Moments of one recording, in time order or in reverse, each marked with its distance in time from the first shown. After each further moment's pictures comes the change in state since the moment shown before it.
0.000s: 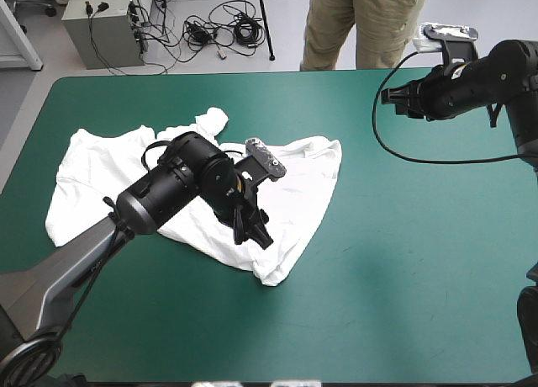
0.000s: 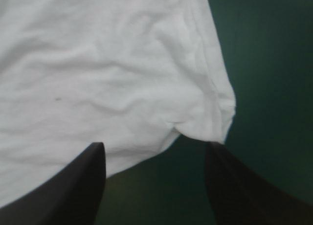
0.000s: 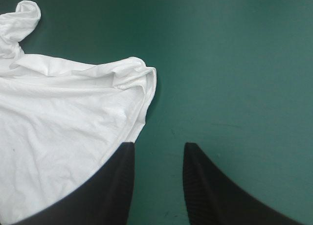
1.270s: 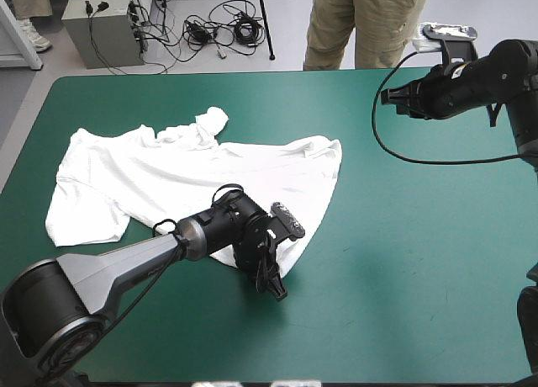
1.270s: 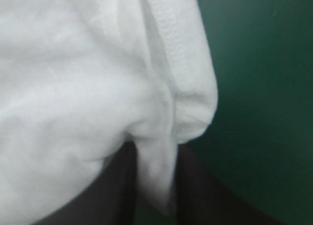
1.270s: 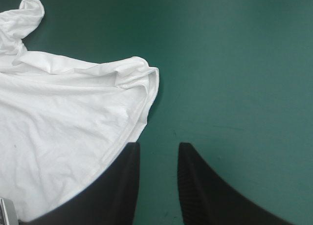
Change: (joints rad) left arm -0.098 0.161 0.303 -0.041 -0.257 -0.016; right arm -0.001 0.000 0.000 0.013 0.000 -0.029
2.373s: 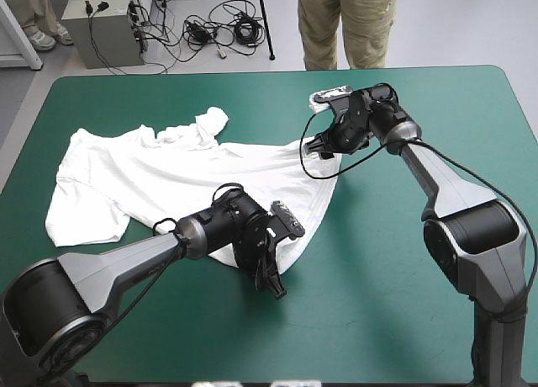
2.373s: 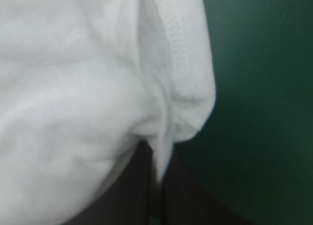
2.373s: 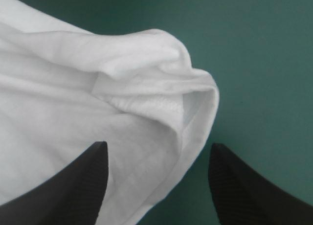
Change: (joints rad) left arm 0.003 0.003 -0.006 0.009 0.008 0.007; right arm 0.264 0.495 -0.005 -0.182 -0.278 -0.021
